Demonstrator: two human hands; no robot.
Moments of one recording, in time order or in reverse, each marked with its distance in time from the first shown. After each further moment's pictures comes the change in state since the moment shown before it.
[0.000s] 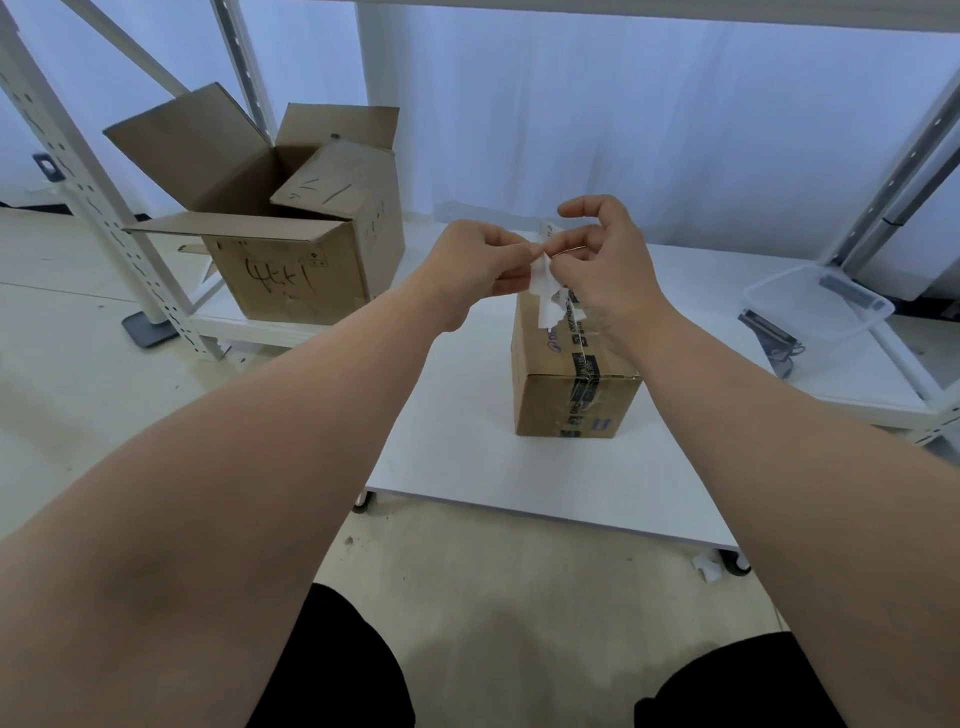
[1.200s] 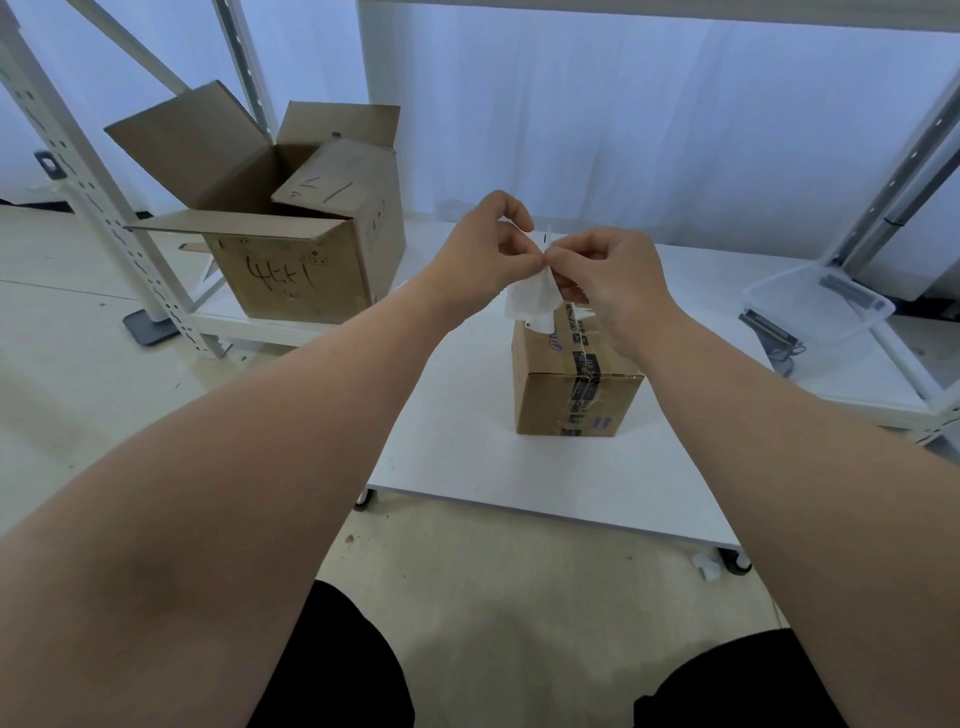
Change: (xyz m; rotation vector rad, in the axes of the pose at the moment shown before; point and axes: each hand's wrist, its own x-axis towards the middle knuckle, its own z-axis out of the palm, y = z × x) left_hand -0.004 0.001 -0.001 0.240 -0.029 0.210; right_hand 0.003 0.007 -0.004 0.028 0.028 0.117
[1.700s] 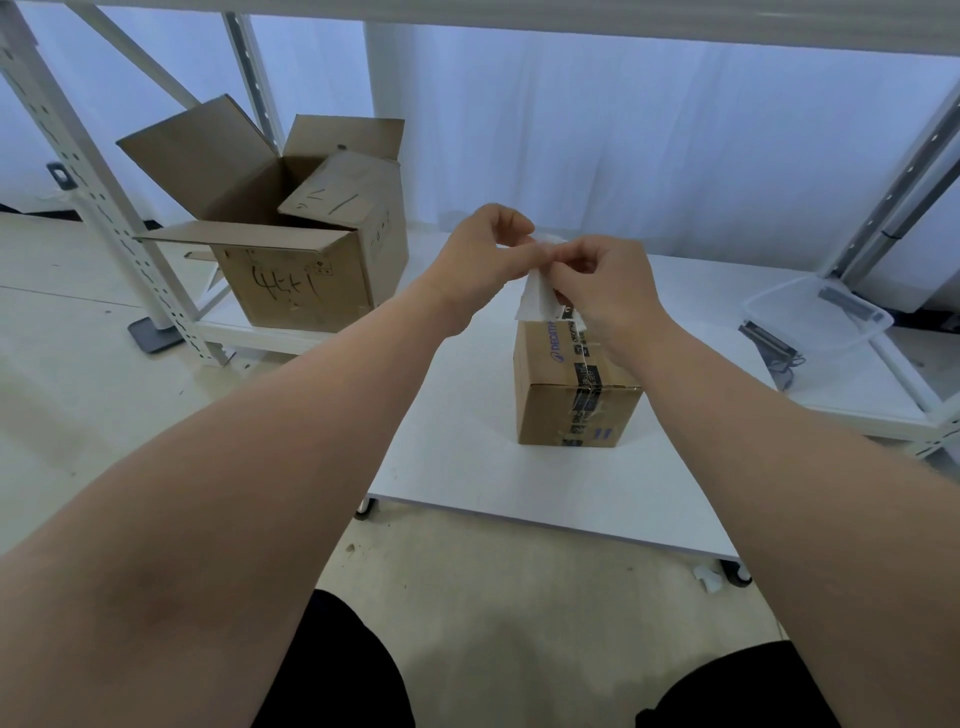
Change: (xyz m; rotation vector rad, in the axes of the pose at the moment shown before) left_hand 0.004 0.007 -0.002 -0.146 0.068 -0.089; right_hand -0.002 -0.006 0.006 -0.124 0.017 -0.111
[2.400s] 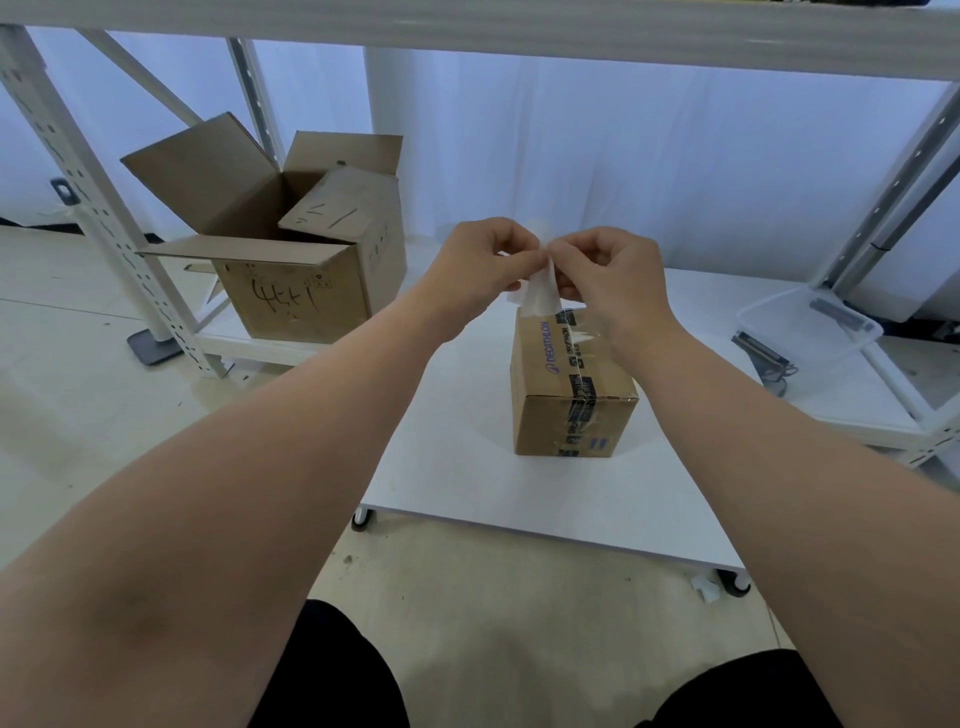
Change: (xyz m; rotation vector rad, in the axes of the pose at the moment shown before) left_hand -0.003 0.013 0.000 0.131 -0.006 0.084; right_hand 0.001 -0.015 -0.007 0.122 0.099 0.006
